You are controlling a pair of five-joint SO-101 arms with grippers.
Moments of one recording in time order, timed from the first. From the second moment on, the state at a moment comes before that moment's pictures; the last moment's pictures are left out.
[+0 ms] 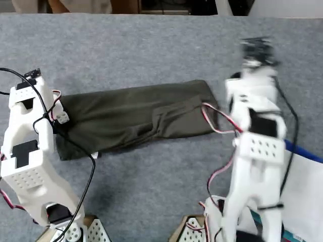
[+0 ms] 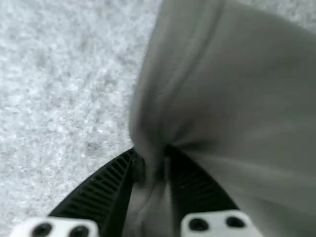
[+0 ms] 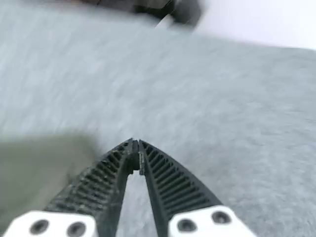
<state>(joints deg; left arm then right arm) -23.4 22.6 6.8 69.4 0.0 12.7 -37.8 43.7 31.0 3.1</state>
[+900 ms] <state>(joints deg) -33.7 42.6 -44.0 100.1 -4.4 25.5 6.8 28.4 15.3 -0.4</state>
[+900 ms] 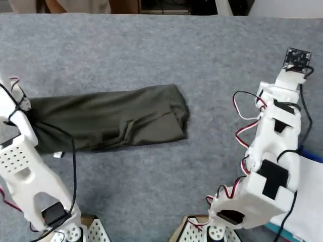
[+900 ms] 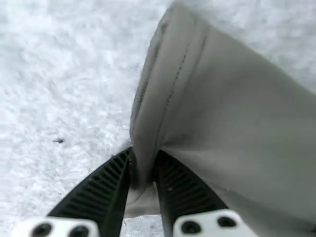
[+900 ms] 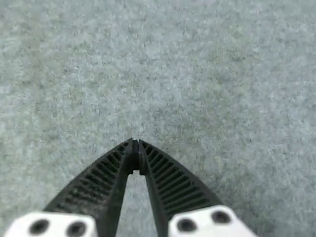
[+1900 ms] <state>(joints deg) 30.2 36.2 -55.5 100.2 -0.5 25.4 7.2 28.2 15.3 -0.4</state>
